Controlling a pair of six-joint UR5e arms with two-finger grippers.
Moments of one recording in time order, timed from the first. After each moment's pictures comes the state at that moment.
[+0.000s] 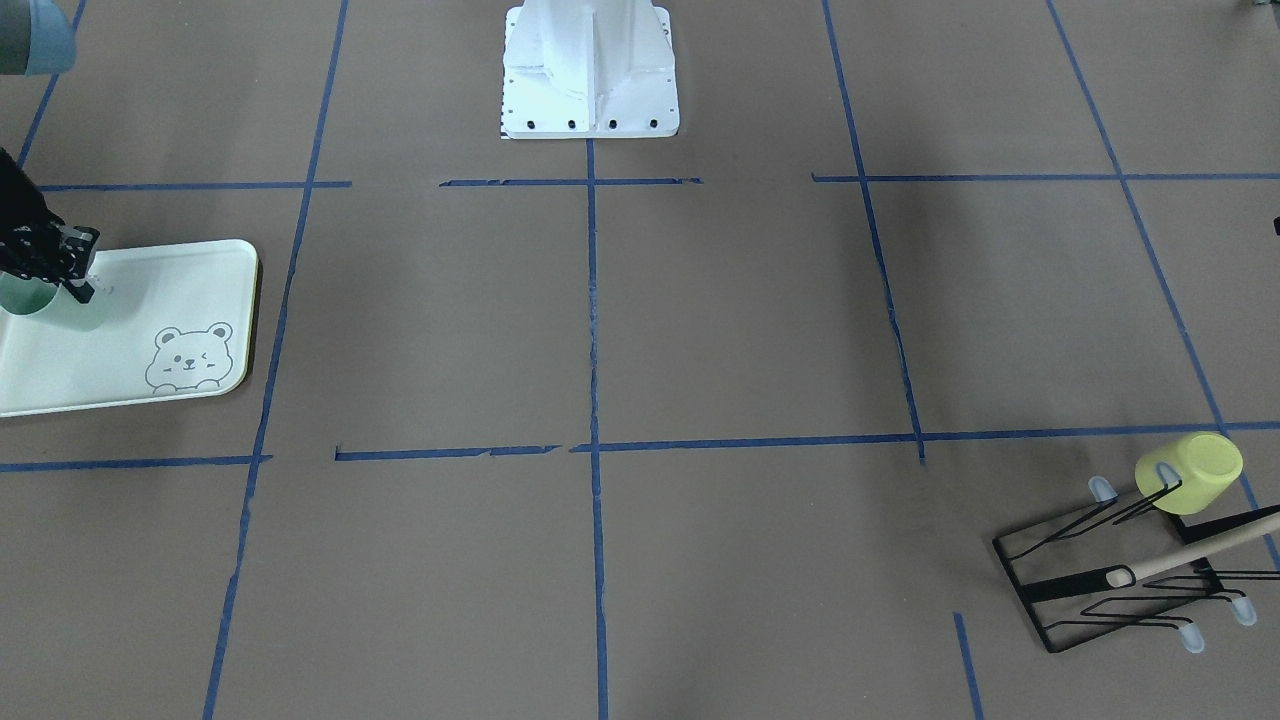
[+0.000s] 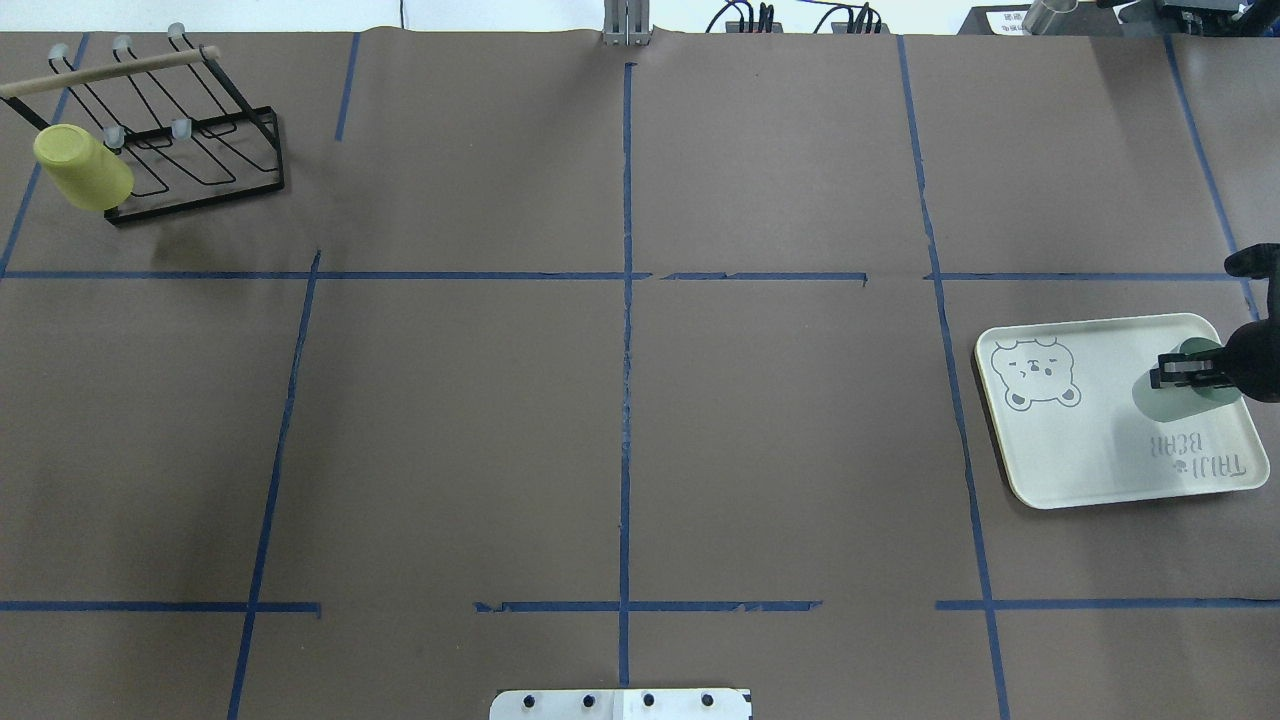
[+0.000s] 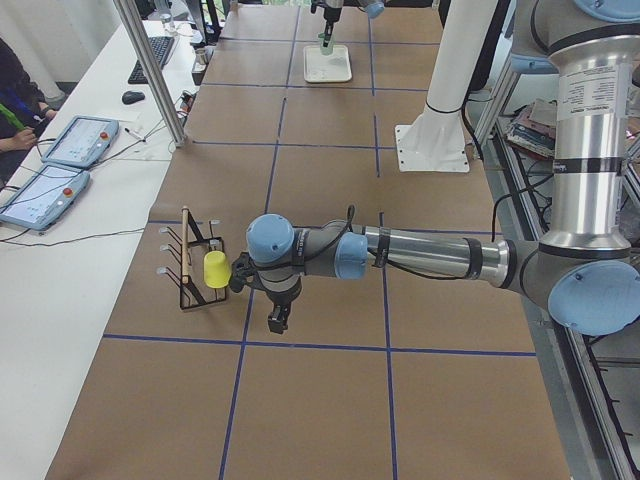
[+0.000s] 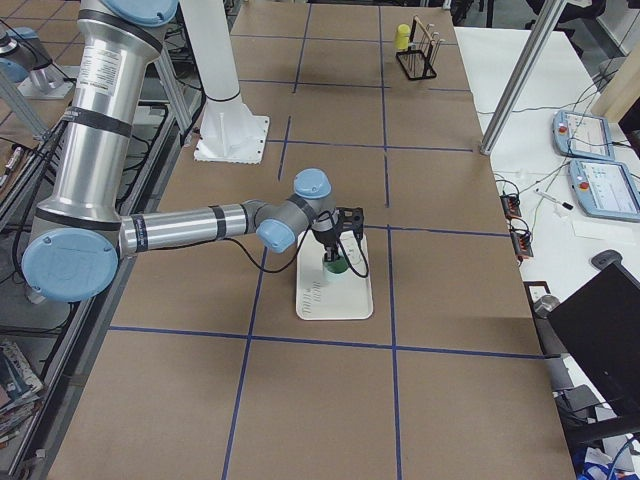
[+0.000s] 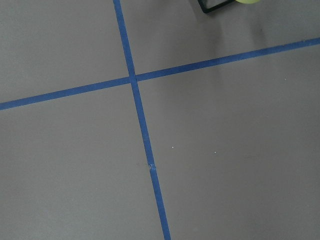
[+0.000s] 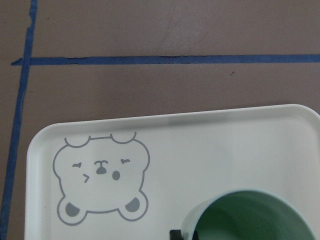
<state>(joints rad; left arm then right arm) -1.51 -1.51 -1.73 -1.53 -2.40 0.14 0.91 -1.82 1.88 -0.91 1.98 0.92</state>
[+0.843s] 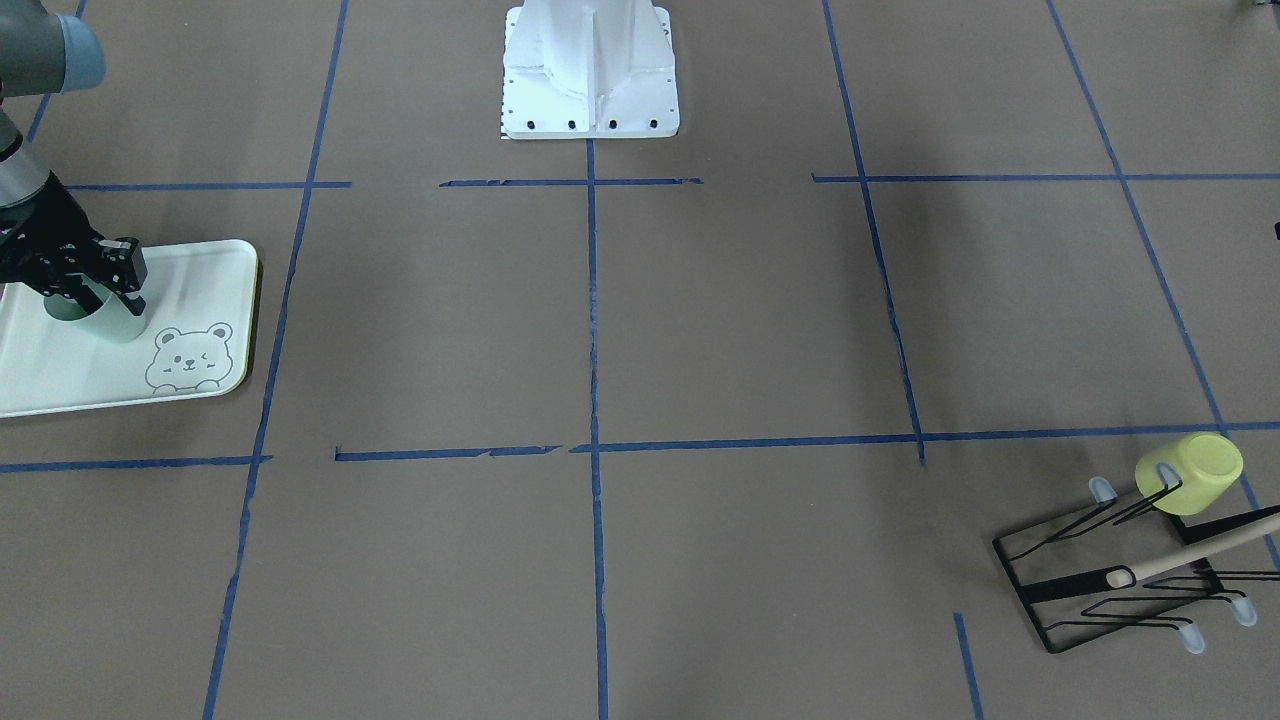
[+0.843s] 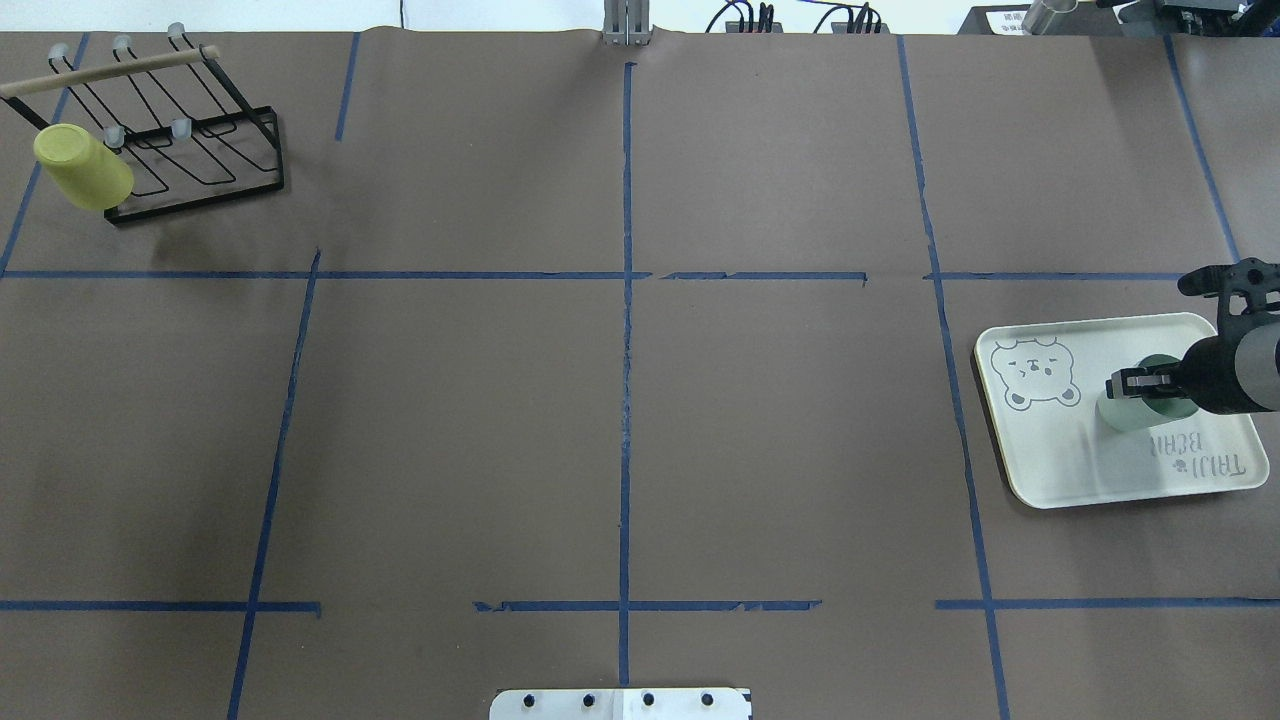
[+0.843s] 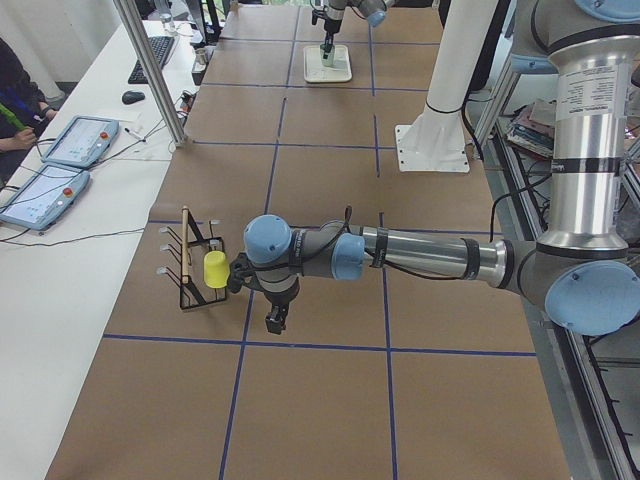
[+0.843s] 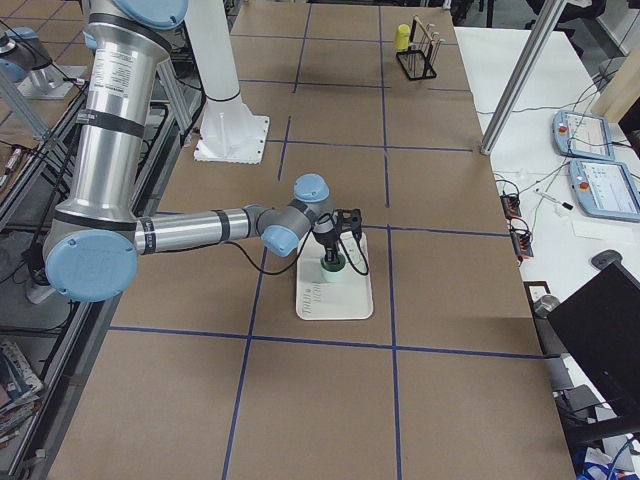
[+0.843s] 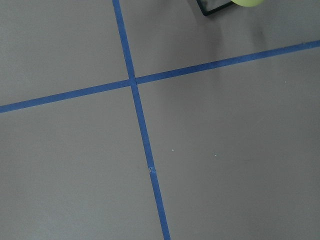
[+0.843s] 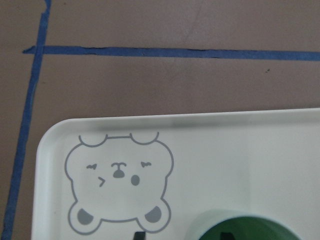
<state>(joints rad) -1.51 -1.52 -1.71 -1.53 -2.40 0.14 0.86 -1.79 1.84 -0.86 1.95 0.94</state>
